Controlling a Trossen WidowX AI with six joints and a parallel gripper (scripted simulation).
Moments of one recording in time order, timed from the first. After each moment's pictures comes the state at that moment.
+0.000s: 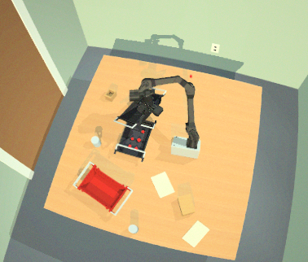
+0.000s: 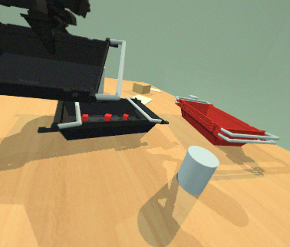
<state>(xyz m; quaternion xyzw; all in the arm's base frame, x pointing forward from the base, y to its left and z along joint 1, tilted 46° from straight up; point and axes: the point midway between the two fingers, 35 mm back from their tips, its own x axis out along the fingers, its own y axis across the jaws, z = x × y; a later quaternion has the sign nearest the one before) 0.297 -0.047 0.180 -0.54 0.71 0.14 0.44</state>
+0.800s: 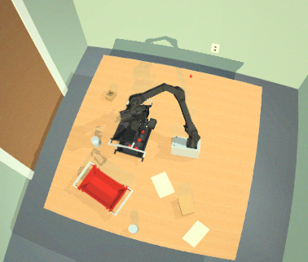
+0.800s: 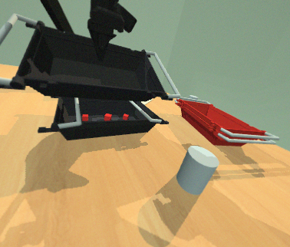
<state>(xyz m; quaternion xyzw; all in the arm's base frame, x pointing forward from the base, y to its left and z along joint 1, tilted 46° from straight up) 0.324 0.034 0.109 -0.61 0.69 0.22 0.33</state>
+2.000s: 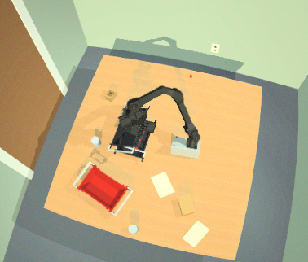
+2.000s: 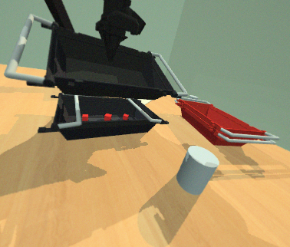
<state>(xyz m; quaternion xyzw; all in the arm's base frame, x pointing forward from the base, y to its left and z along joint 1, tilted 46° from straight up) 0.325 0.056 0.092 -0.63 0.68 0.24 0.30</state>
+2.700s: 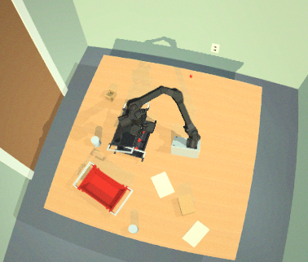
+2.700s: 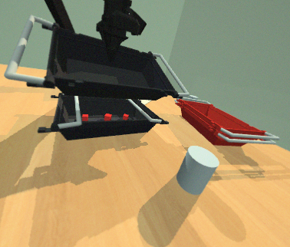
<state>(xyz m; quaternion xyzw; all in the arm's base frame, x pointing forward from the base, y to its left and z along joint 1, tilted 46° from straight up) 0.328 0.056 0.091 -0.63 0.68 0.23 0.31</state>
